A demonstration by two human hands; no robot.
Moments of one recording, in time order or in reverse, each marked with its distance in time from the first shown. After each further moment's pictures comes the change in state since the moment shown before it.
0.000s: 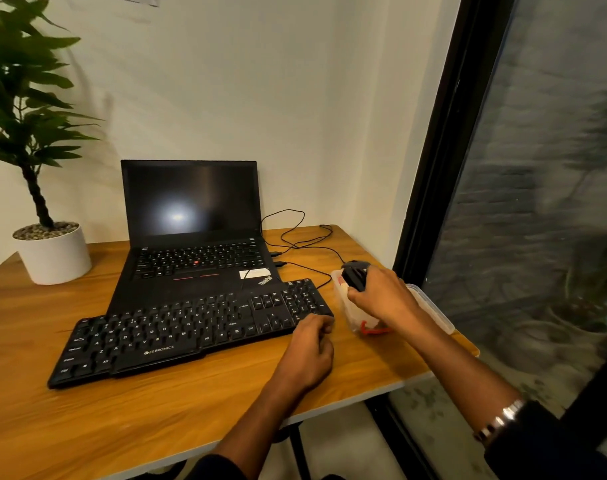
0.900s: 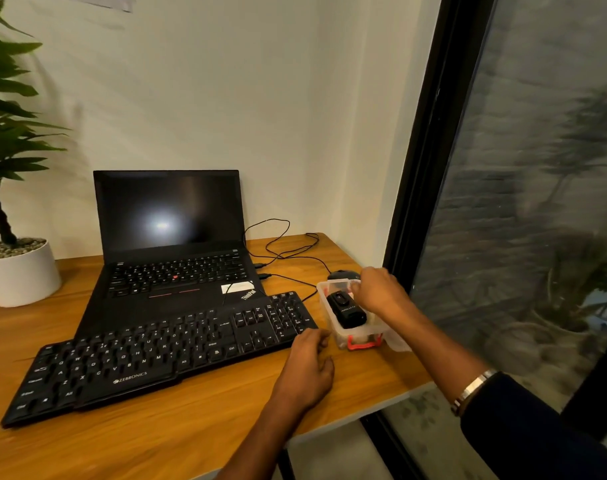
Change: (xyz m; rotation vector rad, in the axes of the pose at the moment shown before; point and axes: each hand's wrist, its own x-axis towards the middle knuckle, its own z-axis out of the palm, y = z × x) left_hand 0.012 0.005 0.020 0.039 -0.016 0.026; right_hand 0.056 0.027 0.008 -0.115 -0.012 0.072
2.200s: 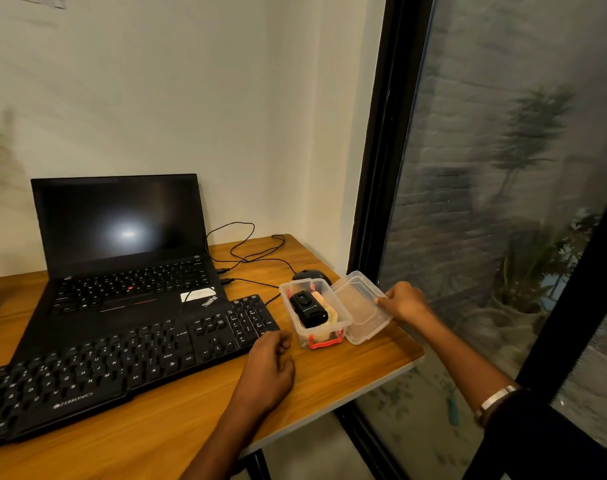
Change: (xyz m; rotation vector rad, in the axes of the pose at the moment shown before) left_hand 0.001 -0.003 0.003 -0.026 0.036 -0.013; right_hand -0.002 0.125 -0.005 0.316 -0.048 0.279
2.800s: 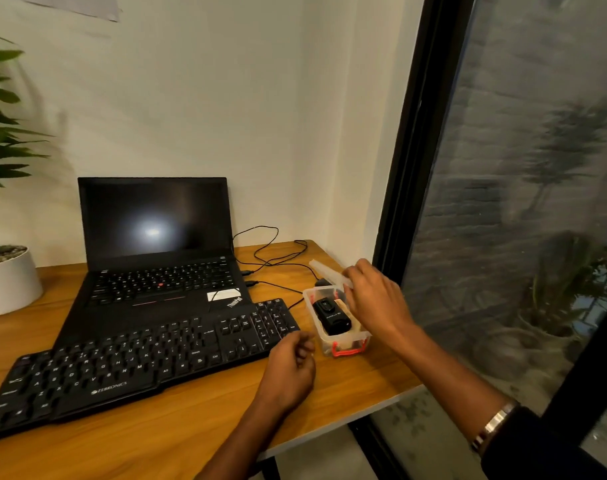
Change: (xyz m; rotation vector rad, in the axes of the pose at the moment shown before) left_hand 0.001 0.008 -0.005 -0.229 -0.013 -0.140; right_hand -0.060 -0.088 0.023 -0.306 0.379 -0.794
